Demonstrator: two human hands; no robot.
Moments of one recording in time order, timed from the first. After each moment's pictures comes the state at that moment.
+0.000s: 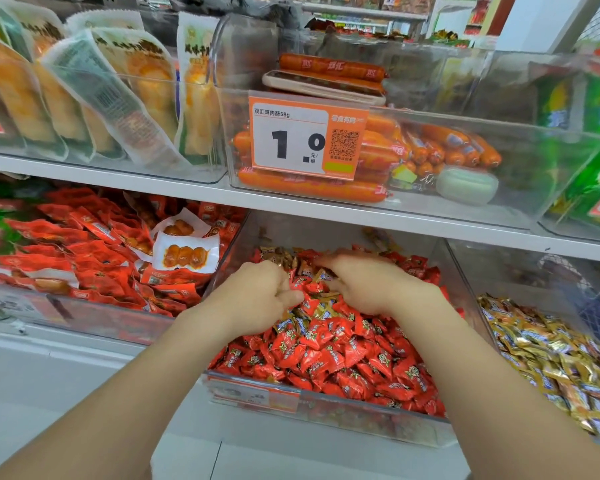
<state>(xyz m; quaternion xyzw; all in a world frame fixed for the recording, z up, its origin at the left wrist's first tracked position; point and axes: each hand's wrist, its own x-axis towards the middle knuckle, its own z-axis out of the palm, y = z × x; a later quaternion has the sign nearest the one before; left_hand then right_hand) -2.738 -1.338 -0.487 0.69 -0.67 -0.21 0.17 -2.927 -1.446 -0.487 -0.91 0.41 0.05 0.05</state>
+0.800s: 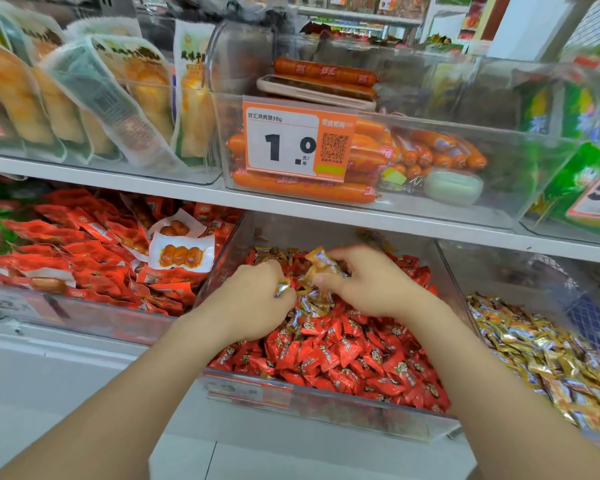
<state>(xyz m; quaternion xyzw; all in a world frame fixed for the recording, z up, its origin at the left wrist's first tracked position) -2.747 -1.327 -0.482 0.69 -0.67 -0.20 0.18 -2.948 -1.424 -0.477 -0.86 0.45 -0.12 0.20</state>
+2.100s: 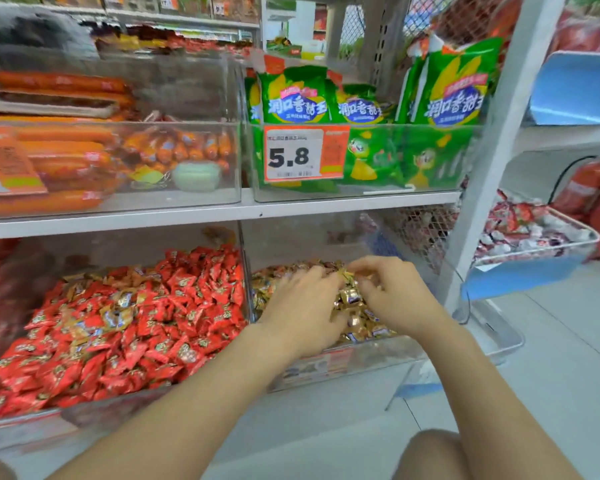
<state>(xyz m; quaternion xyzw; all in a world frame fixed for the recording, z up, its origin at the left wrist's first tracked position) -3.068 -1.347 -0.483 0.50 -0.86 -0.05 0.11 -3.252 -1.345 -0.476 -0.70 0.64 -0.27 0.14</state>
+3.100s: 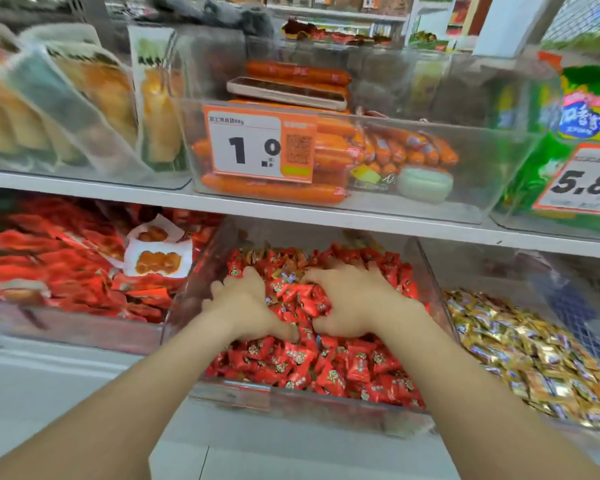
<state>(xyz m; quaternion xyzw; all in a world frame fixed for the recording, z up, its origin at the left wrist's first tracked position) -2.779 -1.346 -0.486 0.81 -0.53 -0.24 0.01 -2.950 -1.405 -0.474 -0.88 0.47 0.09 0.05</state>
